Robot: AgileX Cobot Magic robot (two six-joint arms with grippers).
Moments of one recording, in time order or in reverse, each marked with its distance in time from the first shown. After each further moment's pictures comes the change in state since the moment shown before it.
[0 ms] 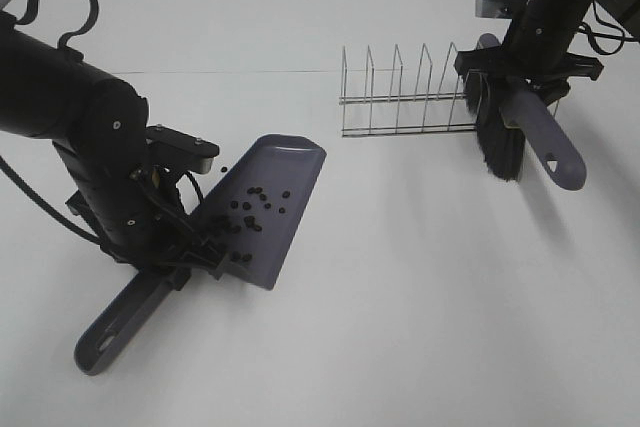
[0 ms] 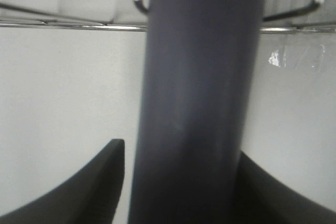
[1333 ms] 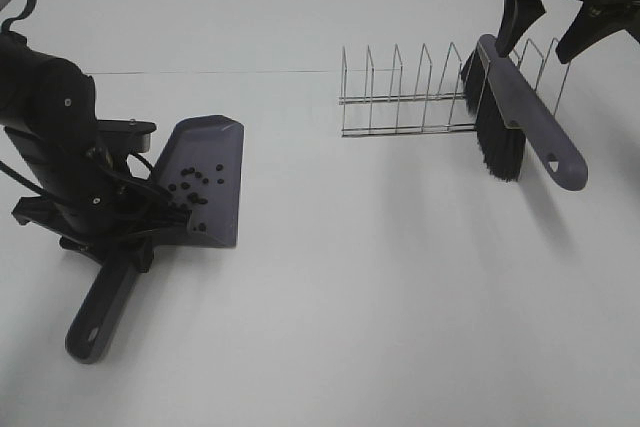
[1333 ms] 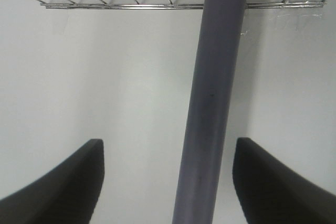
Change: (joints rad) left arm 0.148 0.000 0.000 -0.049 -0.005 -0.159; right arm 0.002 -0.387 0.242 0.078 -0.010 0.000
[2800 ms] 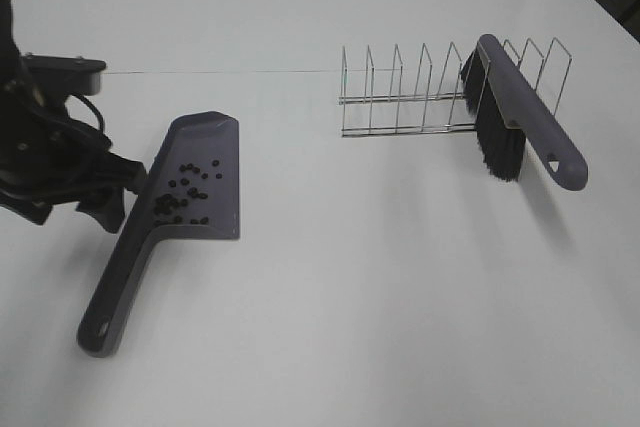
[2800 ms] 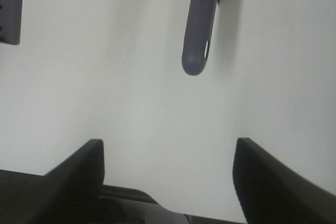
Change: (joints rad) left arm 0.057 -0.293 0.021 0.045 0.173 0.058; right arm 0.000 -0.892 0.668 -0.003 0.000 0.015
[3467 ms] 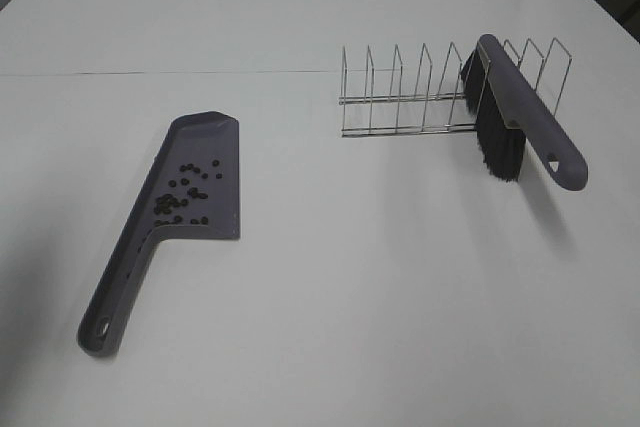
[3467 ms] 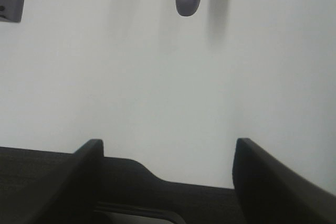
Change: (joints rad) left arm 0.354 -0.459 0.157 0.016 0.175 0.227; right arm 0.000 -0.510 0.335 -0.031 0.003 0.034
